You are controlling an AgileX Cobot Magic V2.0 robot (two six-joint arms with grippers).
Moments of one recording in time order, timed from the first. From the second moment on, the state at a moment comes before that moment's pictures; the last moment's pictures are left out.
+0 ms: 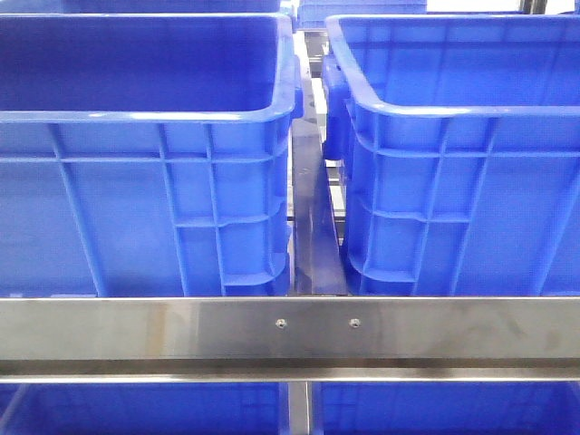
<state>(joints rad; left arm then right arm) -0.88 1.33 -1.35 0.11 0.84 0.04 0.04 0.67 -0.55 1.78 0.45 -1.46</state>
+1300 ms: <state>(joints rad) -0.88 1.33 -1.35 0.11 0.84 0.04 0.32 1.32 -0.86 1.78 0.88 -1.12</state>
